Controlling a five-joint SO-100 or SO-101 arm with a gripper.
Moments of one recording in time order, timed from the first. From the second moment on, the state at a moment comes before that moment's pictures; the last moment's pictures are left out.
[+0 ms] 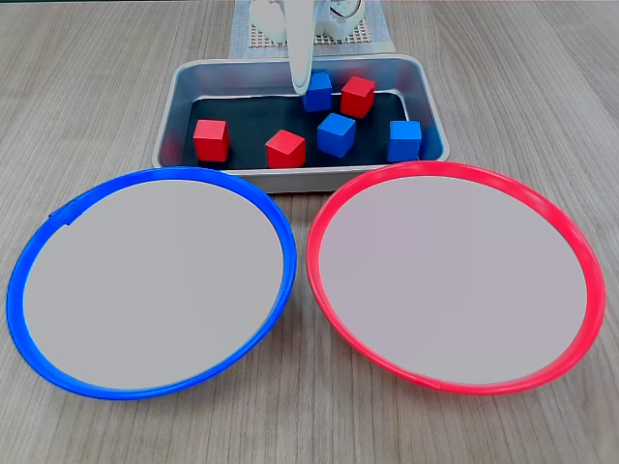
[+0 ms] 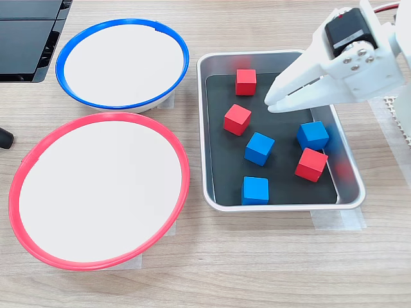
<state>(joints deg) 5.1 189.3 173.1 56.8 -1.3</state>
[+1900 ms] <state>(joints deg) -4.0 110.9 131.4 60.9 -51.2</state>
